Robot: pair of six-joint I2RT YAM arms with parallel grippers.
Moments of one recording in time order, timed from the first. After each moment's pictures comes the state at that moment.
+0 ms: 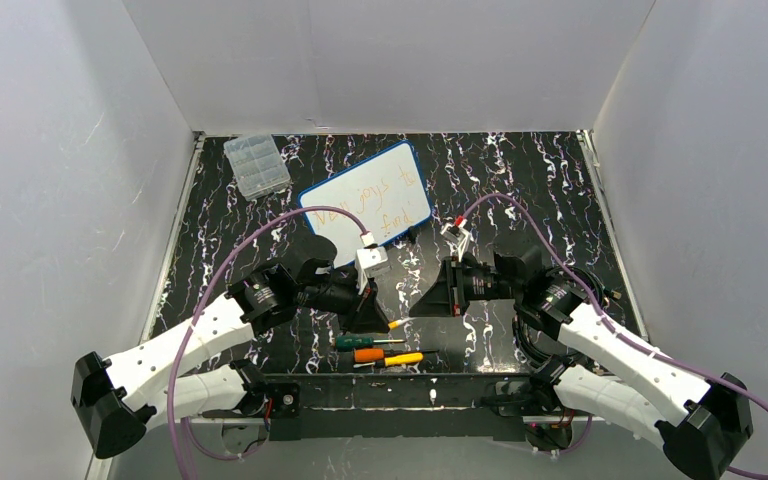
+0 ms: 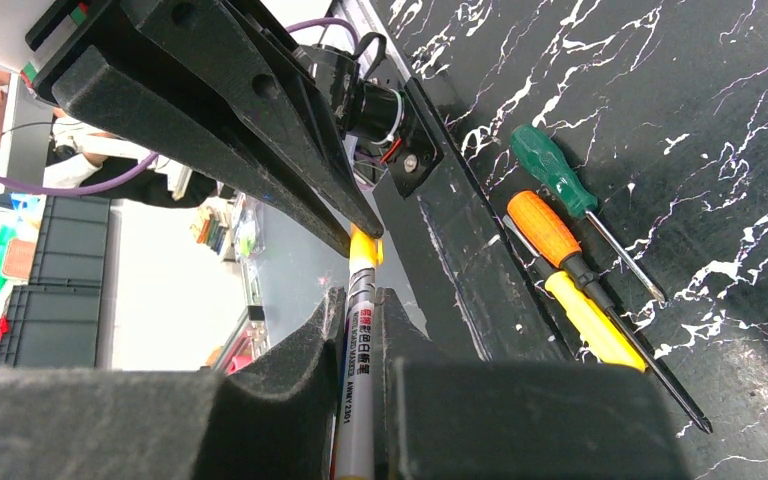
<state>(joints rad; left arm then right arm) -0.88 0.98 0.82 -0.41 0.62 -0.14 0.75 0.87 0.64 -0.12 -0.76 0.76</state>
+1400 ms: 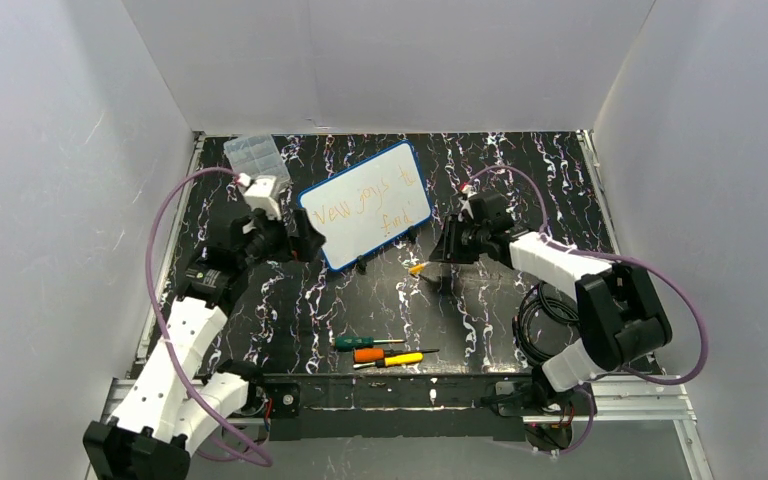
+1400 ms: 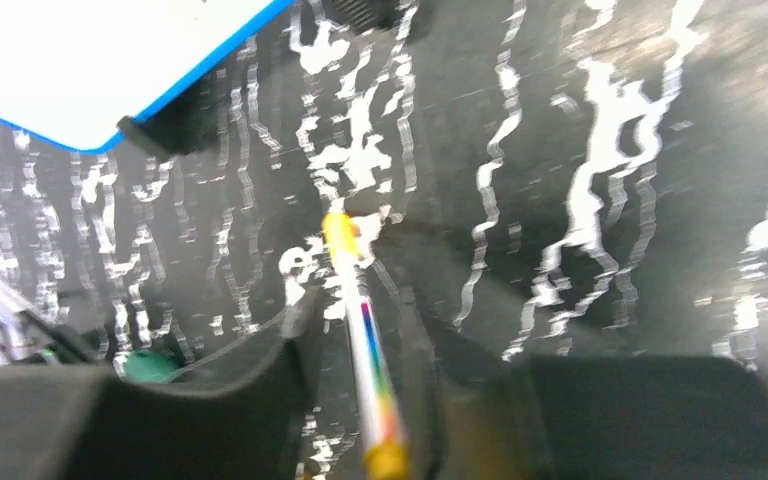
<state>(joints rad) -0.32 0.90 0.86 -0.45 0.26 -0.23 0.47 1.49 0.84 -0.19 -0.32 0.53</state>
